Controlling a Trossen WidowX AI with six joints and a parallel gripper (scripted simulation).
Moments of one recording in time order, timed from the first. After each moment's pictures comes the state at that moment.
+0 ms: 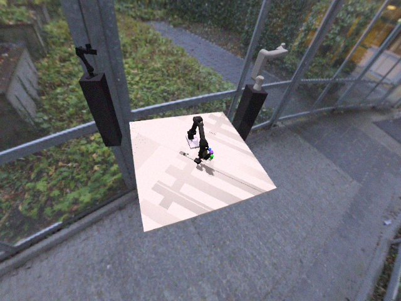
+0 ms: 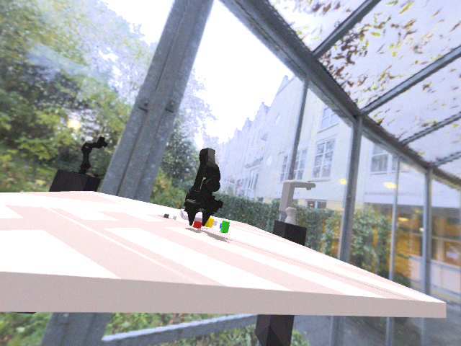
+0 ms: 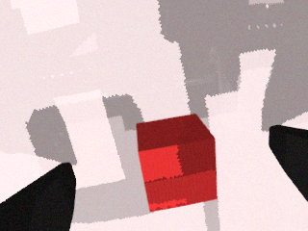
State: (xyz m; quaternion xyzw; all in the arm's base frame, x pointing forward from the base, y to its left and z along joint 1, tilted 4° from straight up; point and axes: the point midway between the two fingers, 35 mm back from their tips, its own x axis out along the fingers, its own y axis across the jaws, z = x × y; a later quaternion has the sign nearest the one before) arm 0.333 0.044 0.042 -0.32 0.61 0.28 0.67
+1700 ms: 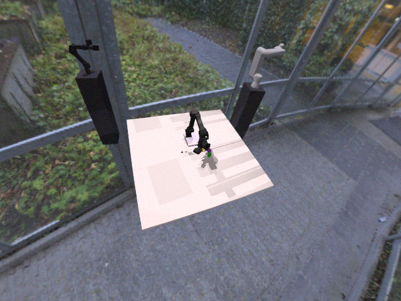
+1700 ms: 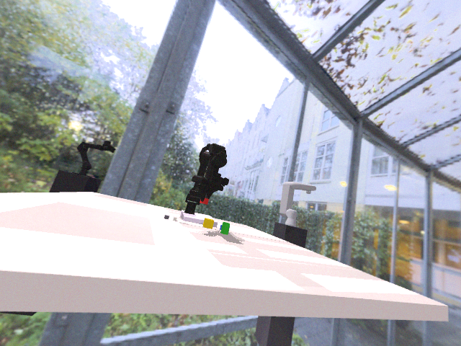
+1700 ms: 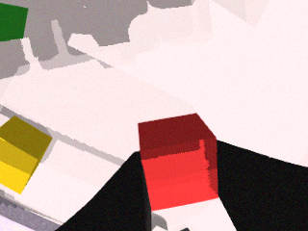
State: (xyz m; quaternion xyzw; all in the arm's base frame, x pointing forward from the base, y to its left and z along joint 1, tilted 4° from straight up) arm 0.320 0.044 0.155 -0.31 0.61 0.28 0.67
